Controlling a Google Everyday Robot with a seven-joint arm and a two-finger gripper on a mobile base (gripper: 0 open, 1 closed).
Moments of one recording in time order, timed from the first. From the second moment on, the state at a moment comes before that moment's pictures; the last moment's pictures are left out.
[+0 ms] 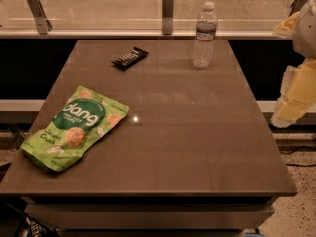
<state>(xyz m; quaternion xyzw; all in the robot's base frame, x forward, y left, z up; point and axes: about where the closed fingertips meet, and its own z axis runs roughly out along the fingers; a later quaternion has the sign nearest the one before) 0.438 -0.212 0.993 -0.60 0.78 -0.05 0.18</state>
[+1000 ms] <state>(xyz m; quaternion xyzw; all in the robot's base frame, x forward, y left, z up) 0.450 -0.211 1.003 -0.58 0.79 -0.04 0.21</state>
